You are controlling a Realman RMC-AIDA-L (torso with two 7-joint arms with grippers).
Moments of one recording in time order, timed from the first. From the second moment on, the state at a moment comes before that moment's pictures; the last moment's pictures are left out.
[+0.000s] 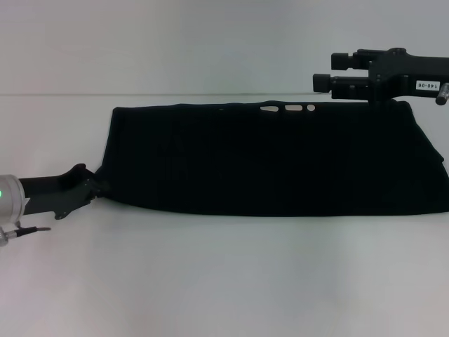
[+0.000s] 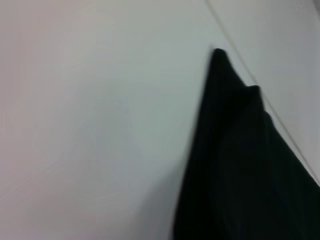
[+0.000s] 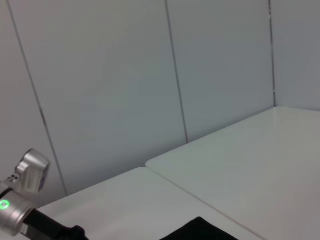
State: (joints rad) left arm -0.65 -2.01 0.40 0.48 2.38 1.11 -2.57; right arm 0.77 1.98 -0.62 -0.73 -1.99 -1.46 1.64
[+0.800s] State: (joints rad) left arm -0.51 -1.99 0.37 0.69 2.41 1.27 -2.35; right arm 0.79 2.04 -0.61 -0.70 -1.95 -1.36 1.65
